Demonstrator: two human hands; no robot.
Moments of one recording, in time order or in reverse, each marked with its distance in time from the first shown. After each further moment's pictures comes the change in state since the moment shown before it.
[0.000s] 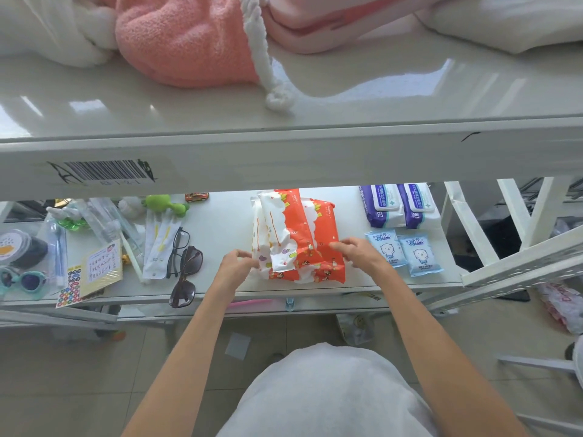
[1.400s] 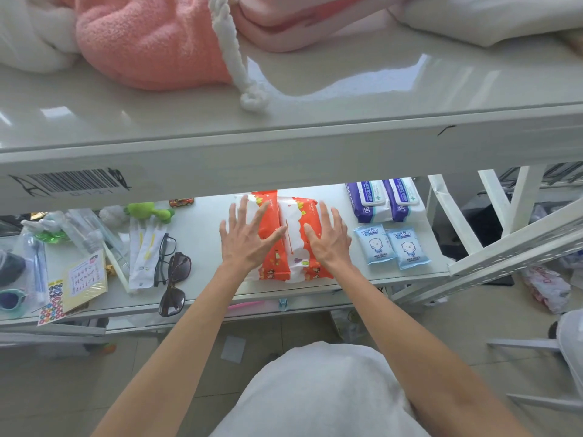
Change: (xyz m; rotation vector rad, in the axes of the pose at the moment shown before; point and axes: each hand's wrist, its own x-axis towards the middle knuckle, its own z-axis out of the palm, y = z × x) left_hand 0.019 0.051 0.034 0.873 0.214 0.644; right_hand 0.033 -0.014 0.053 -0.351 0.470 -0.220
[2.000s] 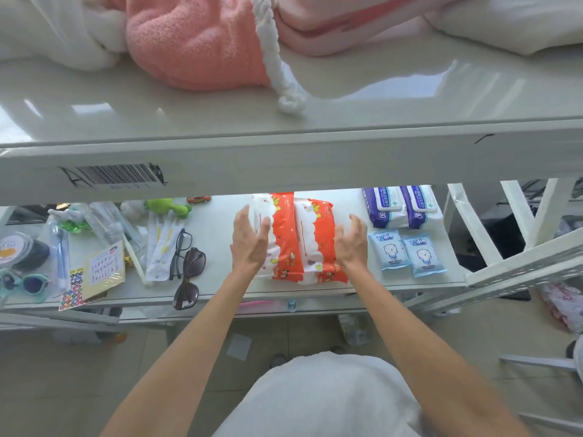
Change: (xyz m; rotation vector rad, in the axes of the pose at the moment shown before) left_hand -0.002 -0.020 0.008 -0.585 0.097 -0.288; right_hand 0.004 0.001 -0.004 0.275 0.079 0.198
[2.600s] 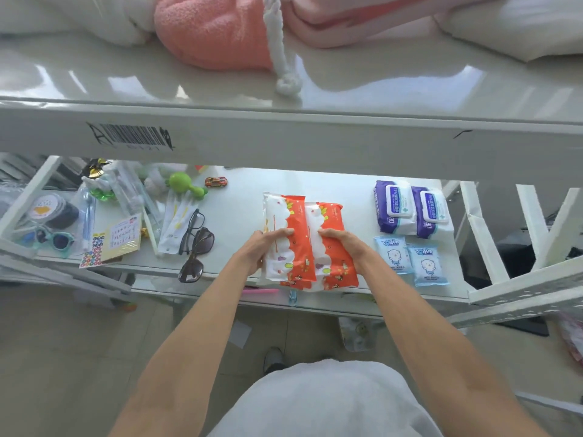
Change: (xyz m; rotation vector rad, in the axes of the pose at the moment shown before) left_hand -0.026 -0.001 -0.002 -0.706 -0.535 -0.414; right_hand 0.002 -0.008 -0.034 0.512 -0.844 0.404
